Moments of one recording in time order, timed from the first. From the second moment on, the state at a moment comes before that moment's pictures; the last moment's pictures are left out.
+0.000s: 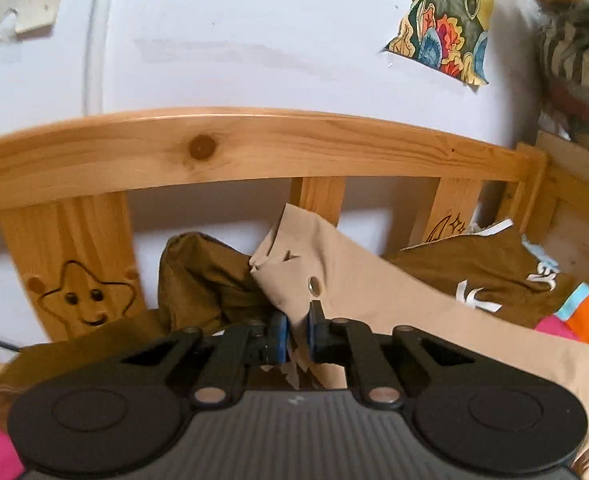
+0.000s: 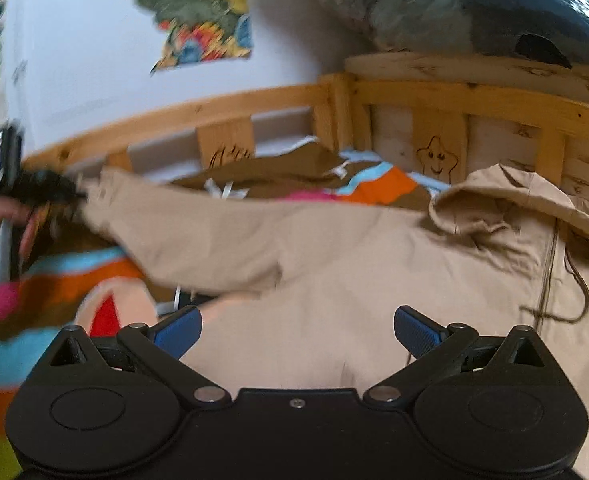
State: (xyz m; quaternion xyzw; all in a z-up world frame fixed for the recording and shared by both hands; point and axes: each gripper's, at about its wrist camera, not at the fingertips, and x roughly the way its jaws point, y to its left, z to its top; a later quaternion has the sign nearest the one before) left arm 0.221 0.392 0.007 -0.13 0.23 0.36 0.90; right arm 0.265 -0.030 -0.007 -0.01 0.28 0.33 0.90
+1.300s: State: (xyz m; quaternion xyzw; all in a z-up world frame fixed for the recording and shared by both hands) left arm 0.167 0.200 -0.053 0.24 0.20 0.17 0.94; right arm 0.380 0.226 0.066 0.04 0.49 0.44 0.75
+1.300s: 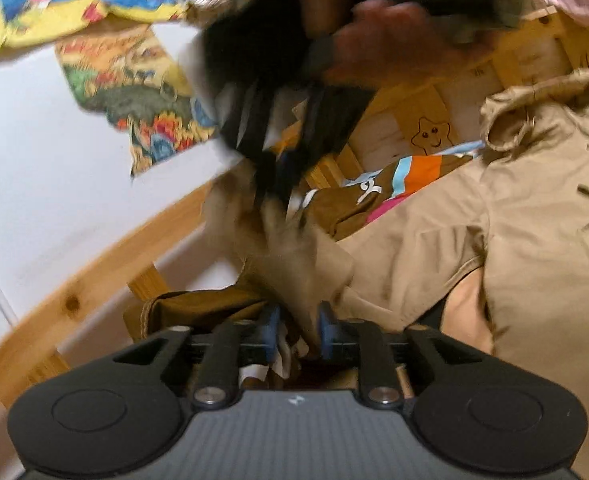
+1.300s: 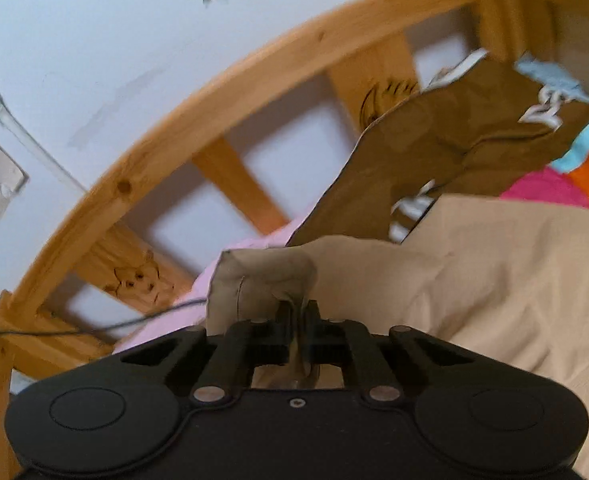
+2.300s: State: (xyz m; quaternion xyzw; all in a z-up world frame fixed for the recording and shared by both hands) left arm 0.214 0.374 -0.004 -0.12 0.25 0.48 0.83; right arm 0.308 -0.300 -0.005 0.28 0.40 0.21 0.85
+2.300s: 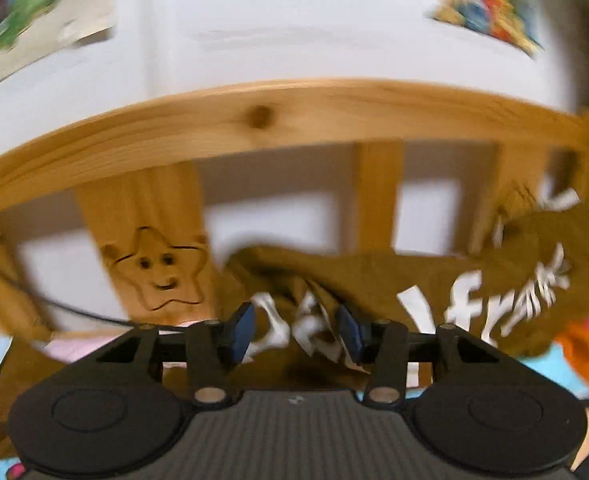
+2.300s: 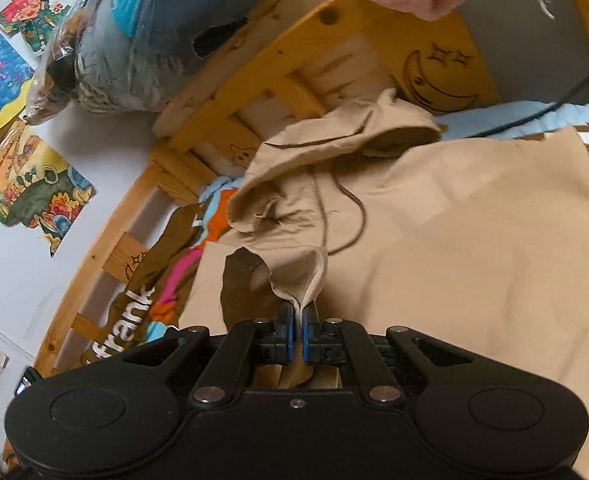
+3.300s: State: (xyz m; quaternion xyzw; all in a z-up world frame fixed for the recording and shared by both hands) left arm 0.302 0.097 -0.049 0.02 0.34 0.16 0.93; right arm 0.292 -0.361 -0.058 0.39 0.41 0.18 0.81
